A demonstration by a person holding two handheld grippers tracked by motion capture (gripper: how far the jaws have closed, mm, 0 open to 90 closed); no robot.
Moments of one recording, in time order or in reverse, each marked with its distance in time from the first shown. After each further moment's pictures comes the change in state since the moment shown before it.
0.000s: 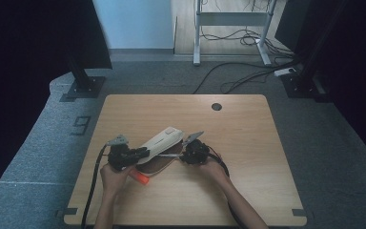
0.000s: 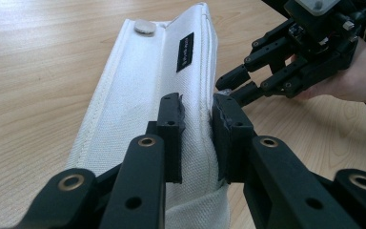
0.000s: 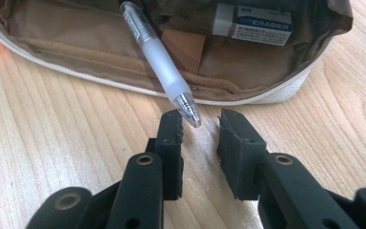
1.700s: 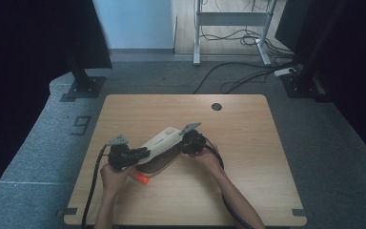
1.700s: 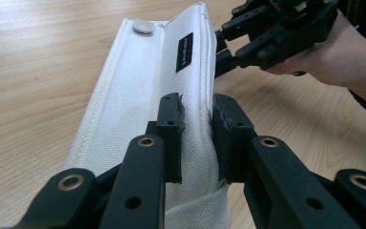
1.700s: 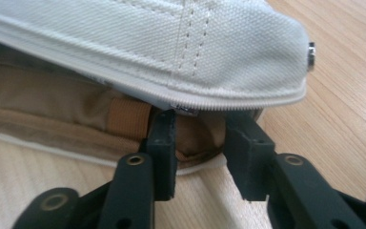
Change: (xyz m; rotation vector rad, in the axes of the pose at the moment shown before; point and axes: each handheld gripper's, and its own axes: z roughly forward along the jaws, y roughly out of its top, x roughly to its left) left arm 0.001 0.000 0.000 0.000 -0.006 0.002; right arm -0.017 0.028 0.003 -0.067 -0.084 0.004
